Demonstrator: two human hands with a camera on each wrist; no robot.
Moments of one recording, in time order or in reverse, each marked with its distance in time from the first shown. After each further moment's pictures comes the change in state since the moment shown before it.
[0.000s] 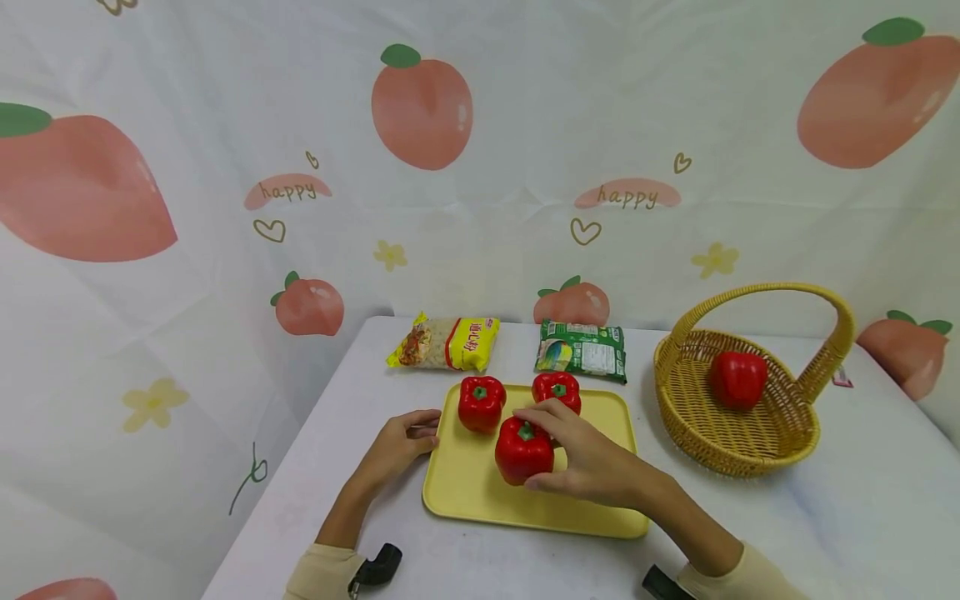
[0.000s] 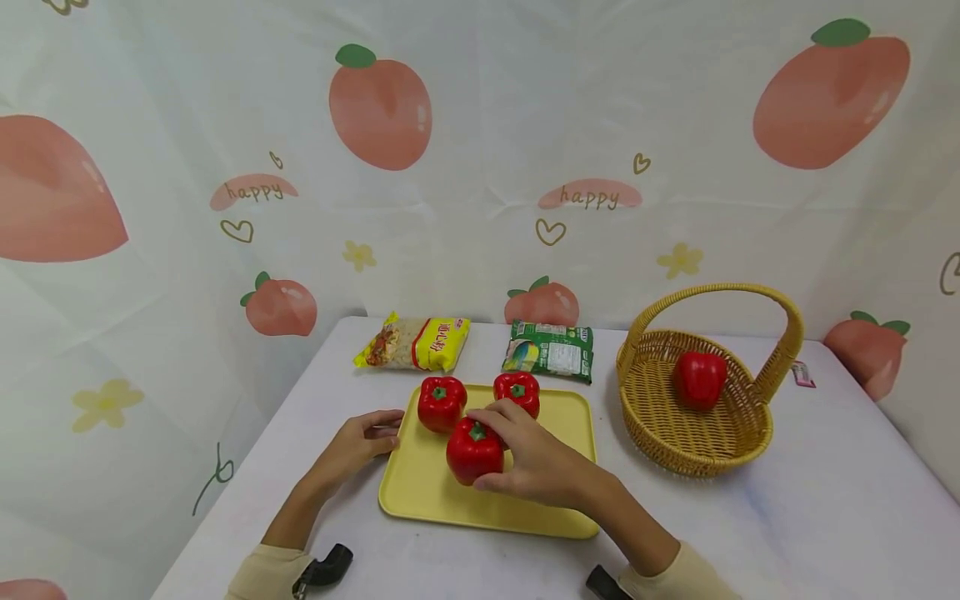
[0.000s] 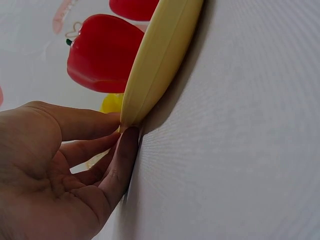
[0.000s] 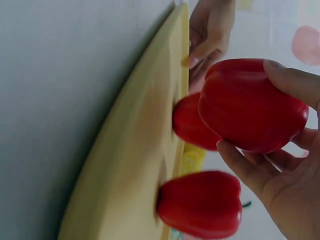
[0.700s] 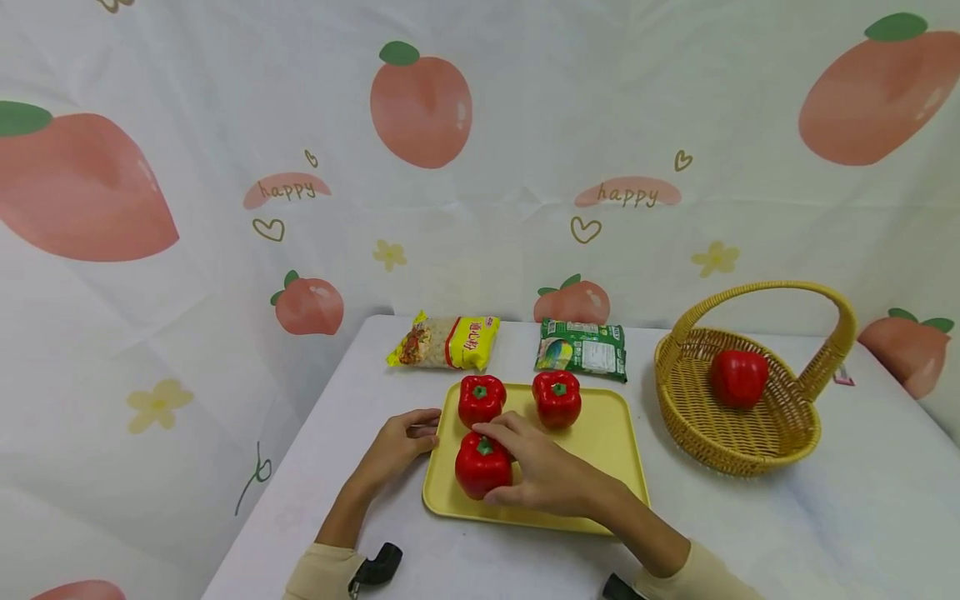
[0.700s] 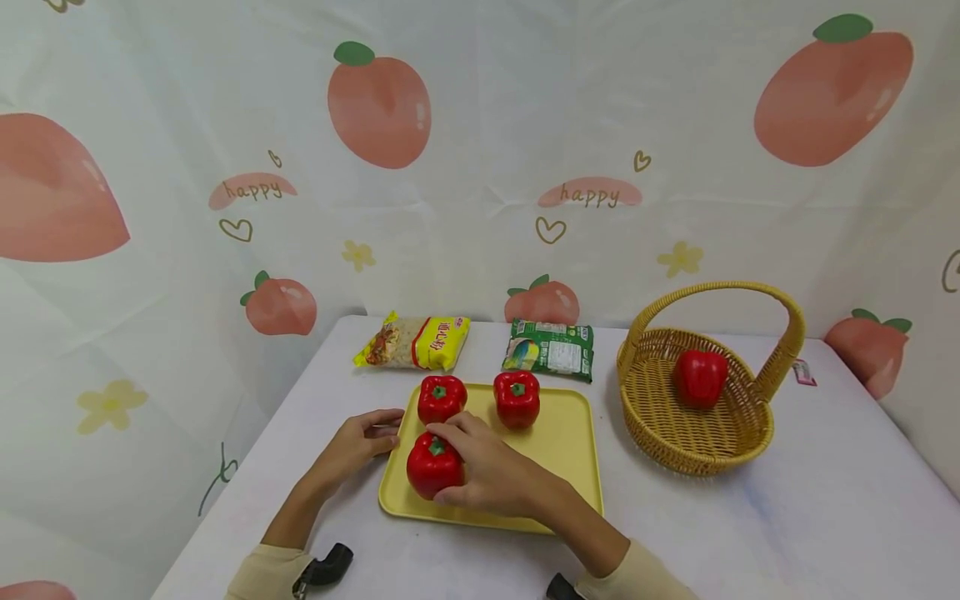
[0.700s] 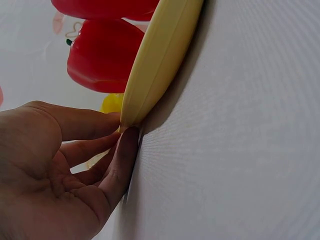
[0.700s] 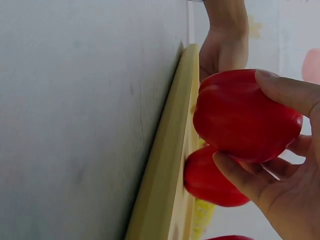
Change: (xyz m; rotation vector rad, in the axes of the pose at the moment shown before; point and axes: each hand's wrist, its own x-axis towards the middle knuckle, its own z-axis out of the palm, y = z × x) left_hand 0.000 -0.001 -0.001 0.009 -0.010 -0.007; right_hand 0.030 -0.016 0.039 0.042 -0.120 0.049
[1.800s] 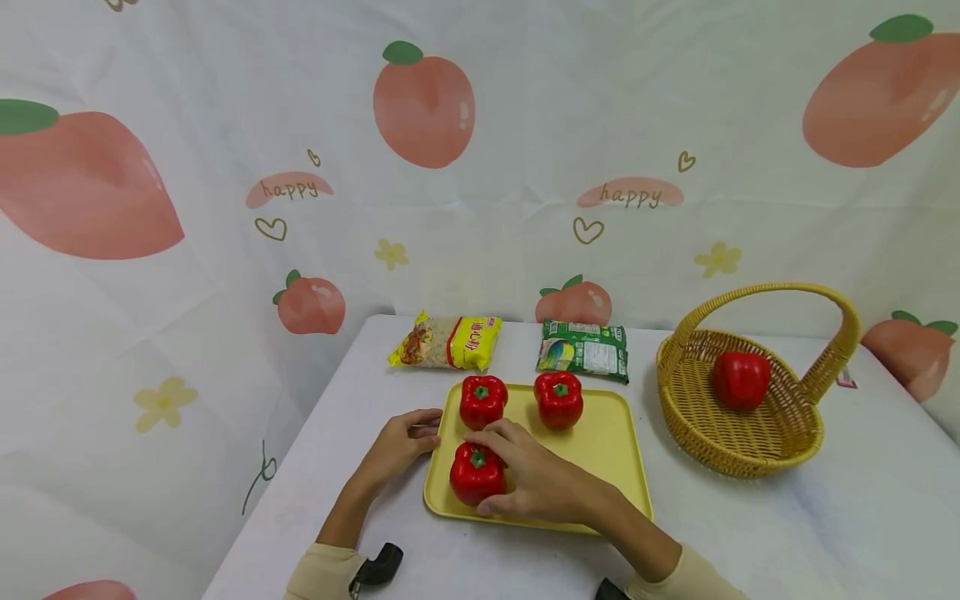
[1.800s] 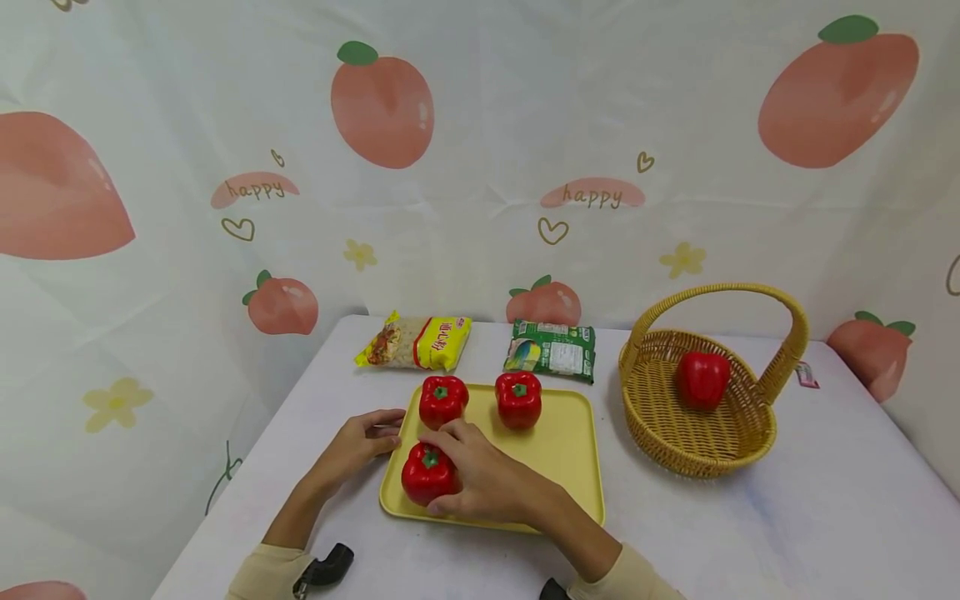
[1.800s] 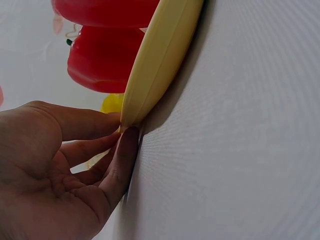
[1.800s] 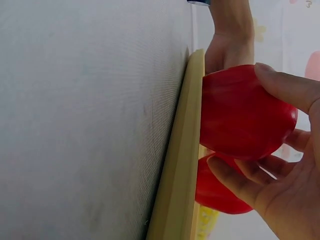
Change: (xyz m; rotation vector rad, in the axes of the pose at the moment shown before) left_hand -0.001 -0.001 -0.001 -0.012 -0.015 0.001; right_hand 0.004 0.000 0.010 -0.020 -0.044 -0.002
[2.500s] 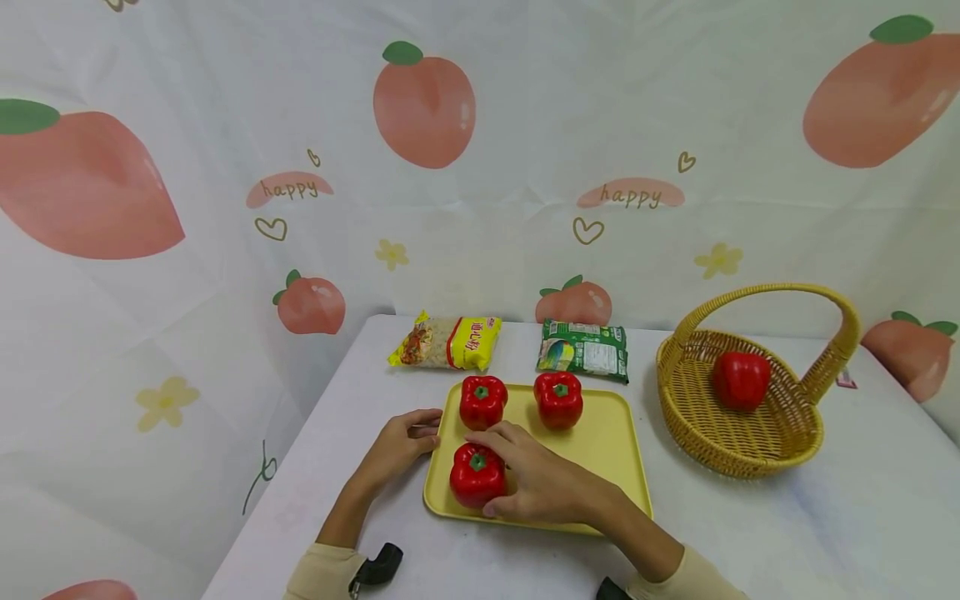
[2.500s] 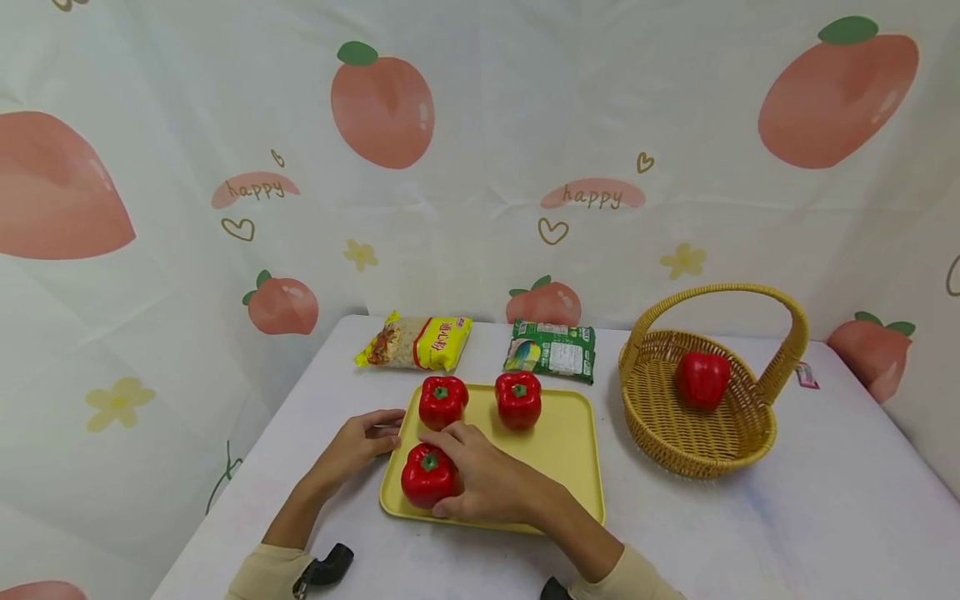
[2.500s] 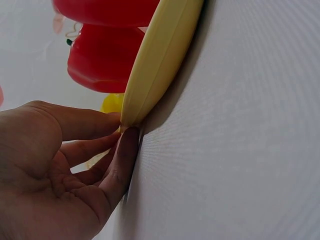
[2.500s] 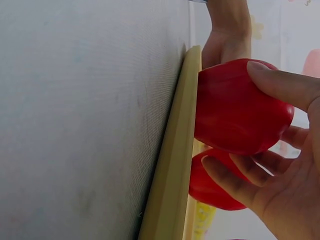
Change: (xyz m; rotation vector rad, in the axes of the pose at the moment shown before) left_hand -0.001 0.001 0.000 0.003 -0.001 -0.005; right_hand 0.000 -0.001 -0.004 -0.001 -0.037 0.019
